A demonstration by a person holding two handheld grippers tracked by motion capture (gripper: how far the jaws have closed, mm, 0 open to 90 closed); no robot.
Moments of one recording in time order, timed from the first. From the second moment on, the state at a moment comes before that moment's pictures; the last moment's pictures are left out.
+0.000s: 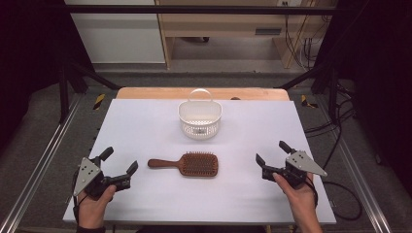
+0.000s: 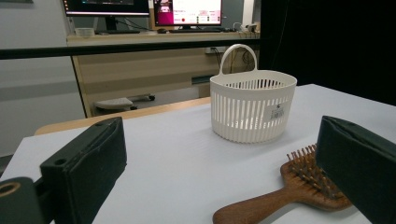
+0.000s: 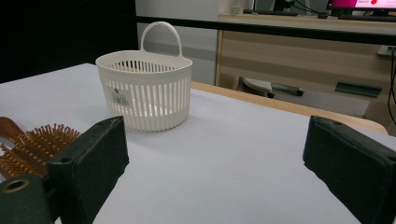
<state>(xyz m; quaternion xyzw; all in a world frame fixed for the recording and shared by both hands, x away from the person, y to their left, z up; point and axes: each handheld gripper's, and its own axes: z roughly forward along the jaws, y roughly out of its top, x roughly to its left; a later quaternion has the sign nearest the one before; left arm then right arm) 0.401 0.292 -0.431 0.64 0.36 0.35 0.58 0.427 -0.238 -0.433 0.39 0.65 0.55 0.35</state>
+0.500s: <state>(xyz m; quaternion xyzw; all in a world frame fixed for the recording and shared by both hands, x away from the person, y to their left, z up) 0.402 0.285 -0.432 0.65 0.36 0.34 0.57 0.426 -0.237 -0.433 0.41 0.65 0.54 0.34</state>
